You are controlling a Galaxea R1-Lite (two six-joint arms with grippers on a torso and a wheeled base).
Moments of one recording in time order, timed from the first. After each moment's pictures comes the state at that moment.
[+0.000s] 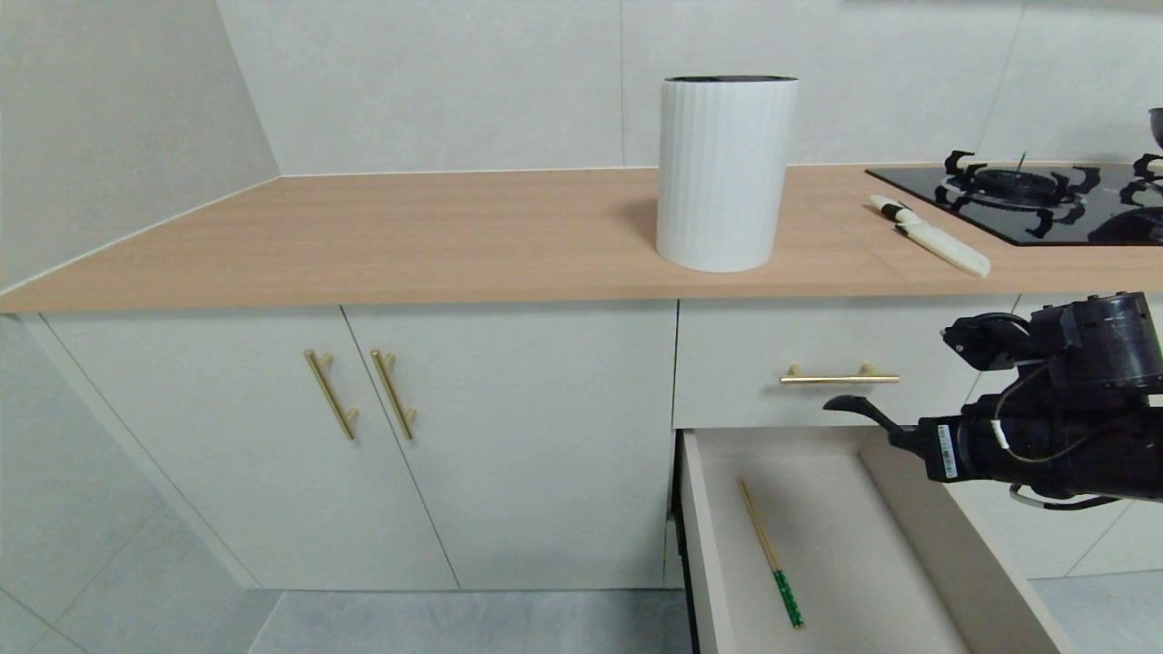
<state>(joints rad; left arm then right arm) 0.00 0.00 0.00 0.00 0.03 0.00 0.23 1.59 -0.76 -0.20 0.03 0.07</state>
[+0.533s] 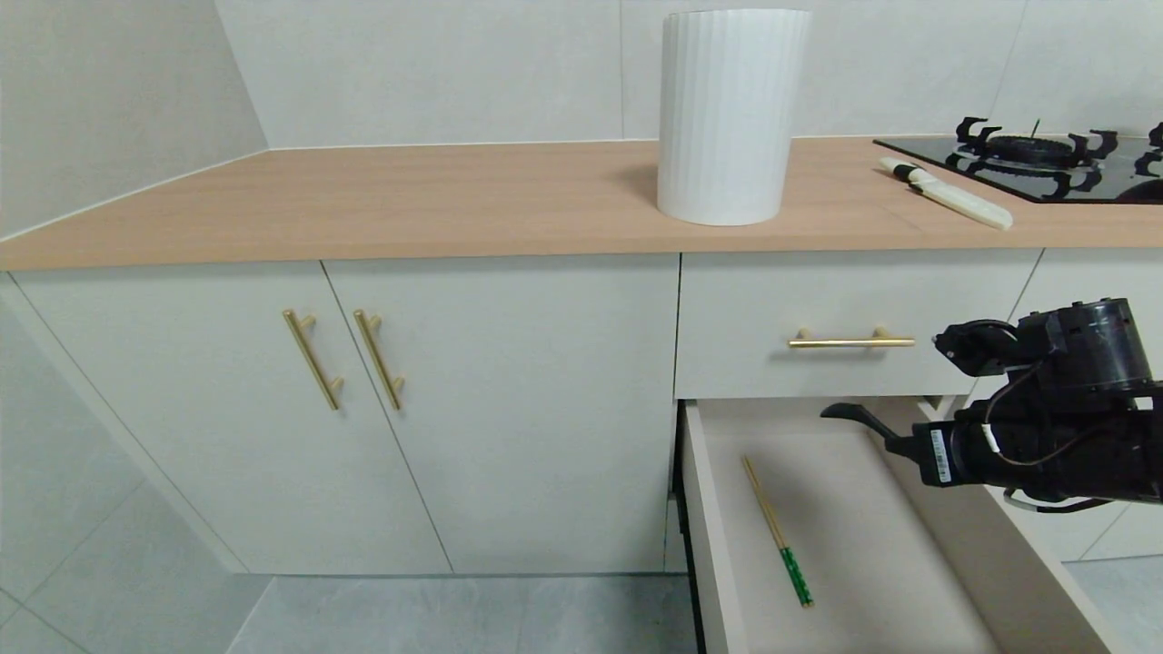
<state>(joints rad) 0.00 0.00 0.00 0.00 0.03 0.00 0.23 1.61 -0.76 -0.20 0.03 0.07</state>
